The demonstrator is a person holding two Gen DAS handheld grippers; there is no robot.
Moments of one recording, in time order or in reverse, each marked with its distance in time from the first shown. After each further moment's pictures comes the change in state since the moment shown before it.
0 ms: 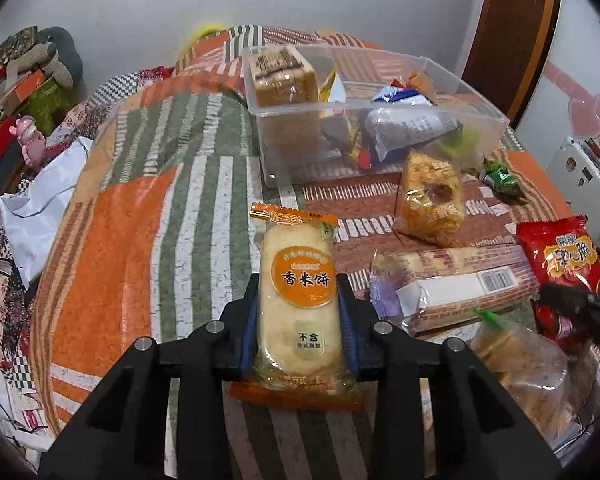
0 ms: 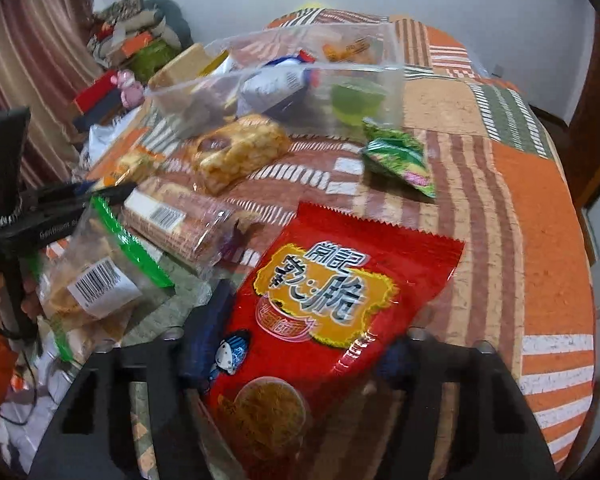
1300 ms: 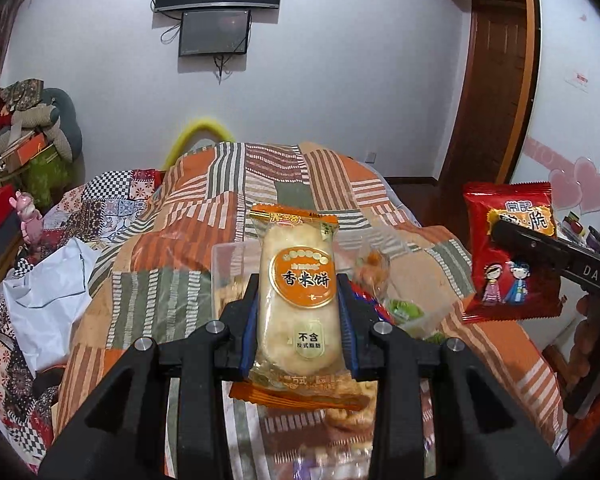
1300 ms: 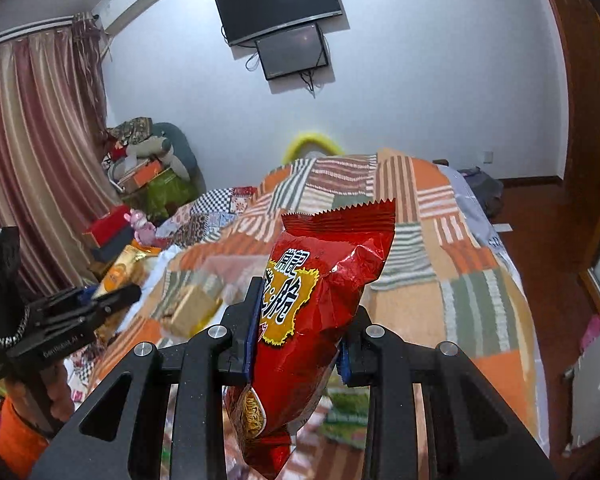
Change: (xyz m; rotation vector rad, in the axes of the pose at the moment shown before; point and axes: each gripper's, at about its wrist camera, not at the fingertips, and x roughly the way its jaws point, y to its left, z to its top) left arm -0.062 -0.033 0.135 -0.015 -0.306 -0.043; right arm -0.061 -0.013 0.133 0.035 -0.440 0.056
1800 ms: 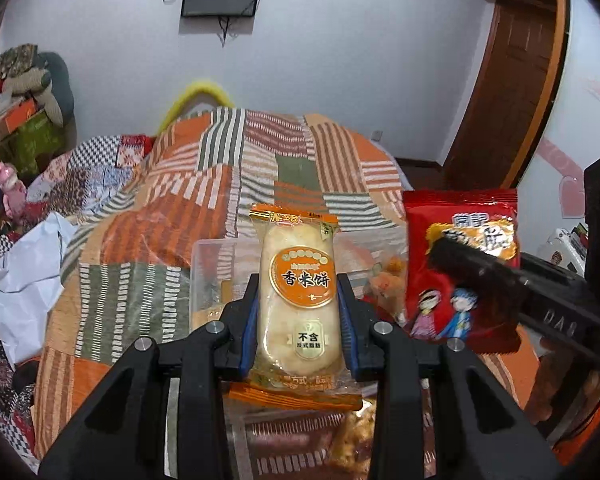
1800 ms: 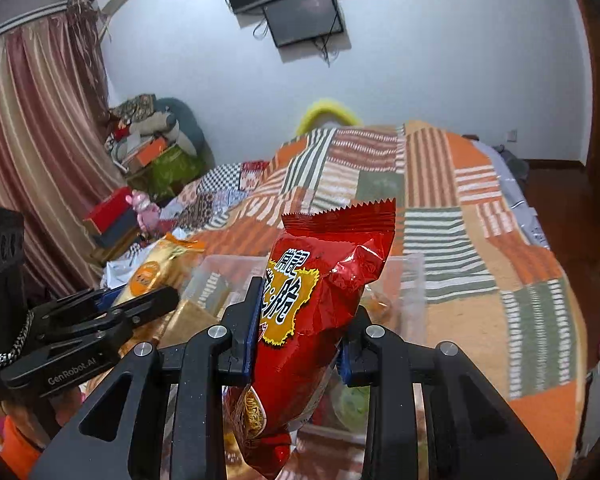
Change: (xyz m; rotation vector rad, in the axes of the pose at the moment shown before) left arm 0.076 0.018 0.017 -0.069 0.125 -0.019; right arm 0.088 0.013 0.004 -0.006 0.133 0.048
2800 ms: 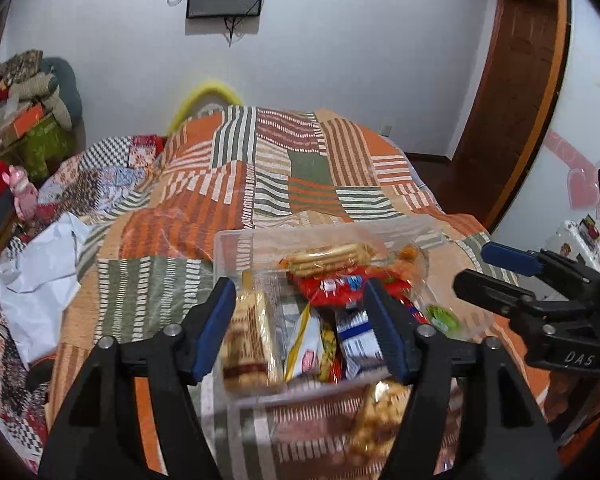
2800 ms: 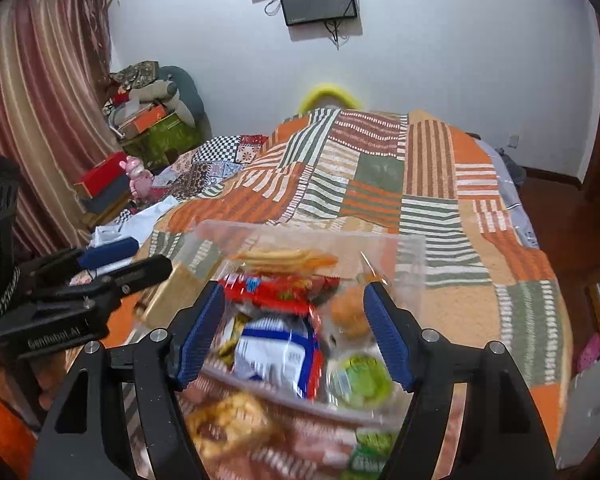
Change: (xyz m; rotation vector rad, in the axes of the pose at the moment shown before) left arm -0.024 0.003 -0.010 0.033 -0.002 0.043; right arm -0.029 0.006 -0.012 -0.091 0.057 -0.048
